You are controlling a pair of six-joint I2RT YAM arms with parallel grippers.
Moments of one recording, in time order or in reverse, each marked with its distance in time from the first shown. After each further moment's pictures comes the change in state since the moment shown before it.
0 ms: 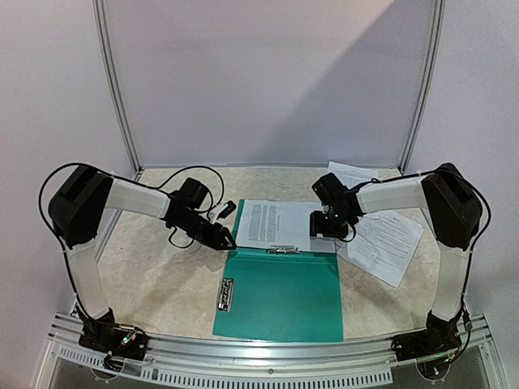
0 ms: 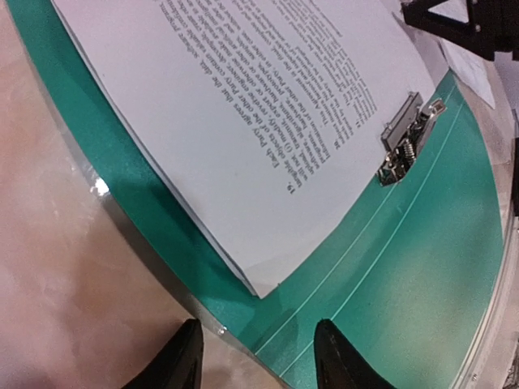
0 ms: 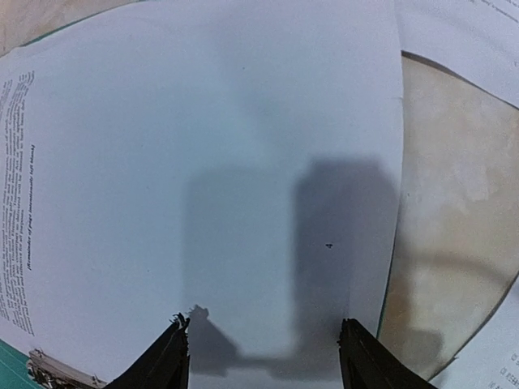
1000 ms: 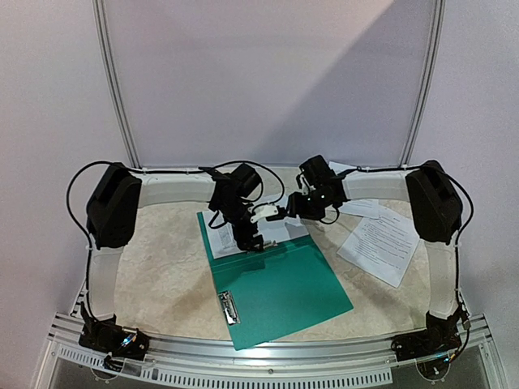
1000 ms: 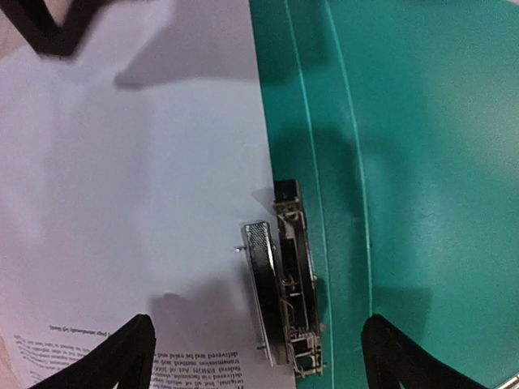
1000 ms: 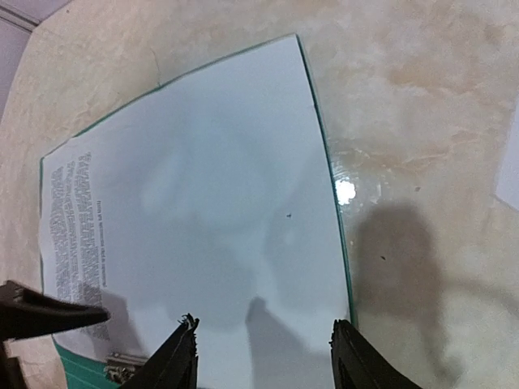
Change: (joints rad) left arm -0.244 0.208 0.554 -0.446 -0.305 0.600; right arm 0.003 0.173 0.298 0.059 -0.223 -0.077
